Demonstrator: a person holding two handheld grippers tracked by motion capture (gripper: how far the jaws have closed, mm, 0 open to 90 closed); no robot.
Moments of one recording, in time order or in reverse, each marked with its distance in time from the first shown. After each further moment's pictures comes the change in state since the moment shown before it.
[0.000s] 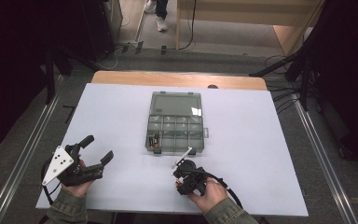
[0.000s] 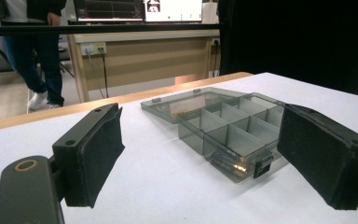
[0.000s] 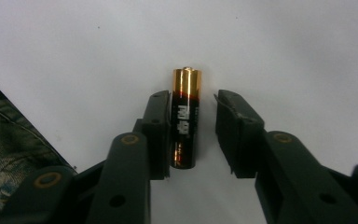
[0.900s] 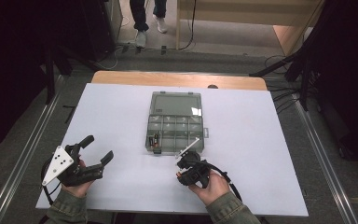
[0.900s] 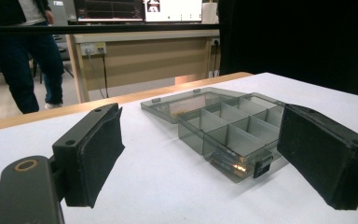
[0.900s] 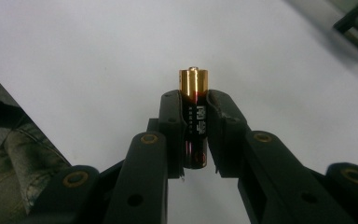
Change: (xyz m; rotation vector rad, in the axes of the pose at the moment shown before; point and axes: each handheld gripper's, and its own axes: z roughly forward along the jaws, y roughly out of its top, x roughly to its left) left arm 0.000 0.000 0.000 0.001 0.000 0.001; right arm -0.017 0.009 -0.017 -0.065 0.068 0.053
